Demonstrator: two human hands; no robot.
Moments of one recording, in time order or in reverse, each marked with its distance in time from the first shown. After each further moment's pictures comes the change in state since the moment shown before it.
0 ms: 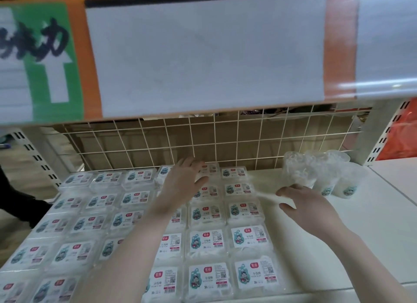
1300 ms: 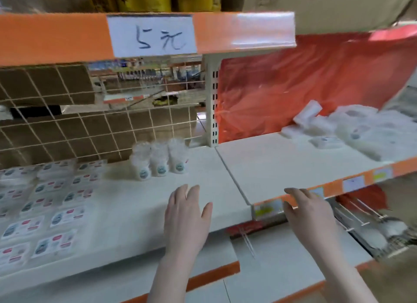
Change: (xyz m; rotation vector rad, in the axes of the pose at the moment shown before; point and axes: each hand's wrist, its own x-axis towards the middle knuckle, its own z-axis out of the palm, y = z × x) left_hand -0.095 0.437 0.043 -0.246 0.031 -0.155; right_hand -0.200 0.330 -0.079 -0.074 0.621 0.209
